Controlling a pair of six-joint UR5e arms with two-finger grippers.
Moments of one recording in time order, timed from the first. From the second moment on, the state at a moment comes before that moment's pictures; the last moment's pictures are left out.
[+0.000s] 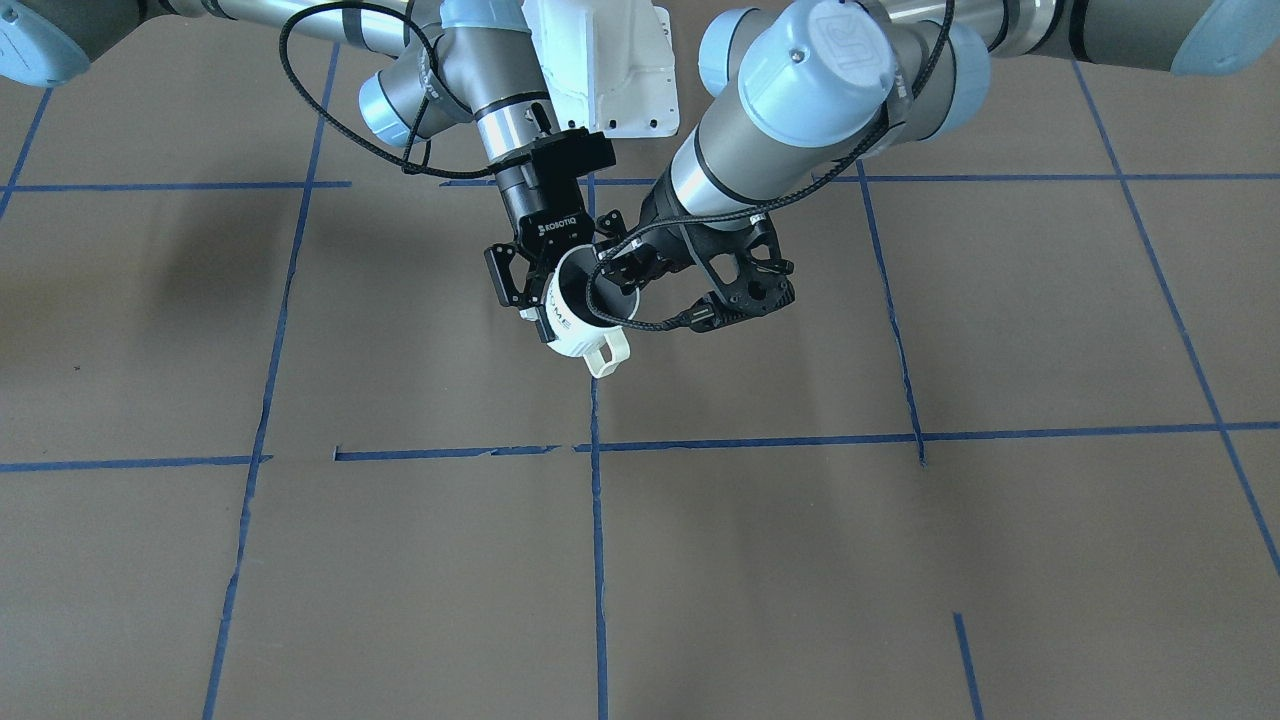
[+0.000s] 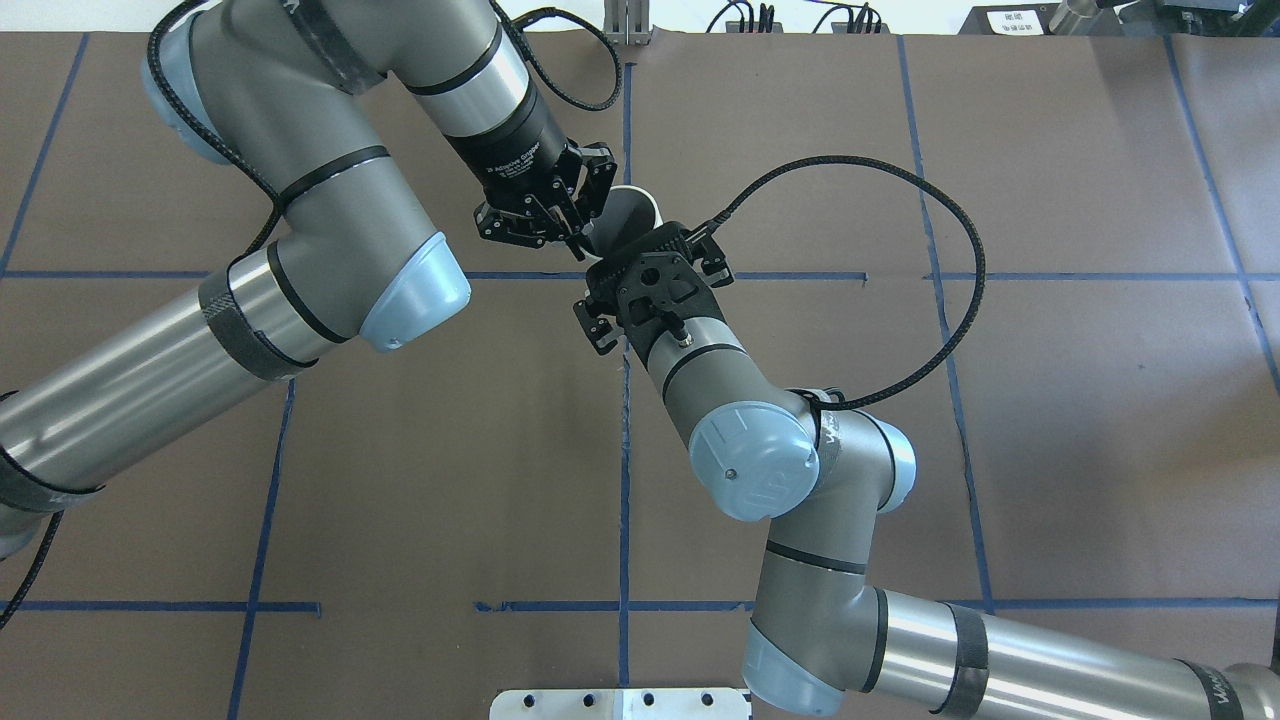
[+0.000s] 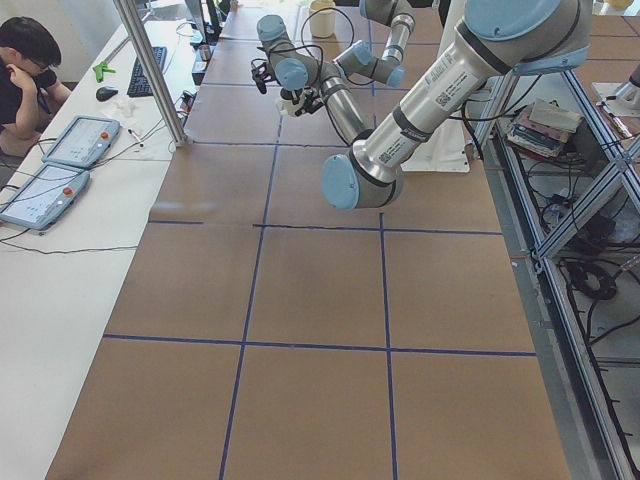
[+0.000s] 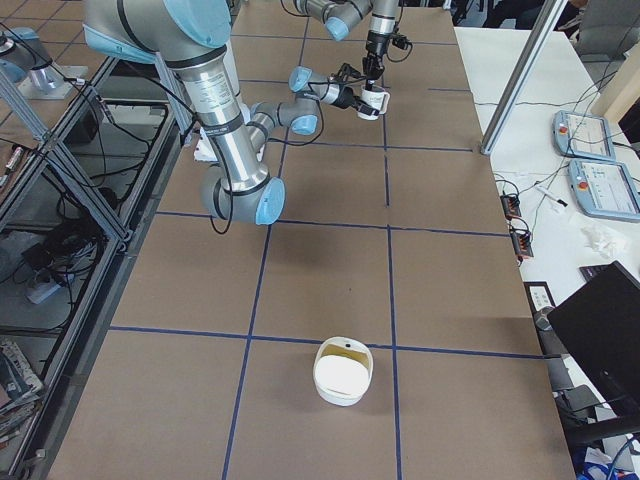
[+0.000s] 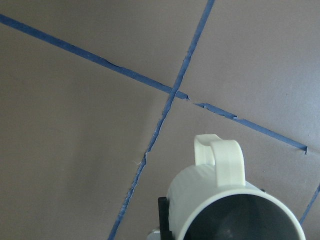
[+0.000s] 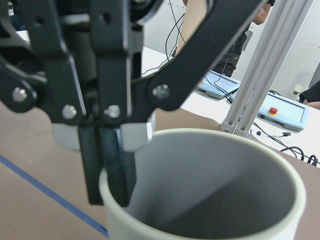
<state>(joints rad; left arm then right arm) -0.80 -2.44 -1.56 -1.63 -2.37 -1.52 0.34 -0.95 1.62 -0.90 0.95 0.61</state>
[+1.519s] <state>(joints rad) -0.81 -2.44 -1.47 -1.72 -2.34 -1.51 0.34 -0.95 1.62 -0.89 0.95 0.62</state>
